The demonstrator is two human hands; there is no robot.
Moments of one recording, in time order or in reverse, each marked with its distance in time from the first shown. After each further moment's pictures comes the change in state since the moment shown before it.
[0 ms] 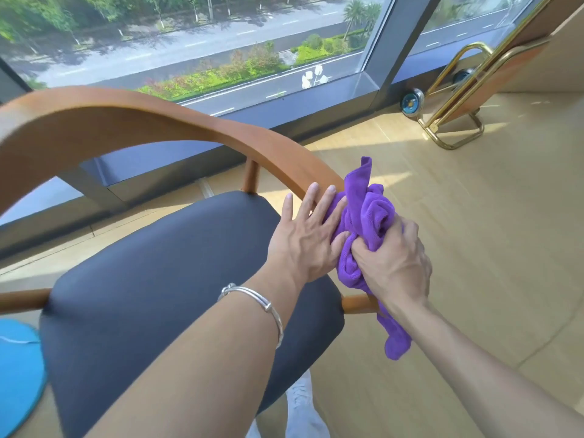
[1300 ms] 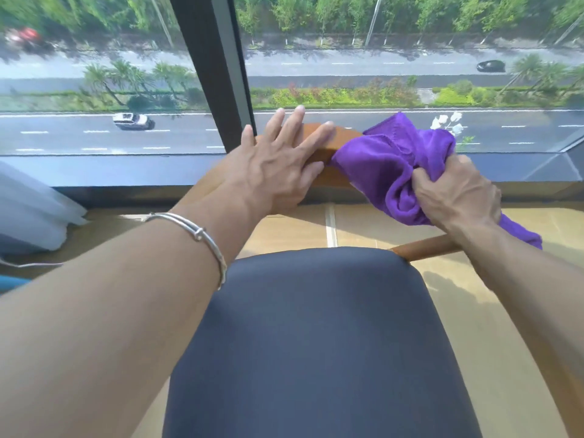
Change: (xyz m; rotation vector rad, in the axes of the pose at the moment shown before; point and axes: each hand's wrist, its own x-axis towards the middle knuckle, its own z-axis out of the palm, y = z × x) left_hand -0.091 -0.319 -0.086 0.087 0.243 -0.573; right_hand 0.118 -0.274 0.122 -0.114 -0.059 -0.603
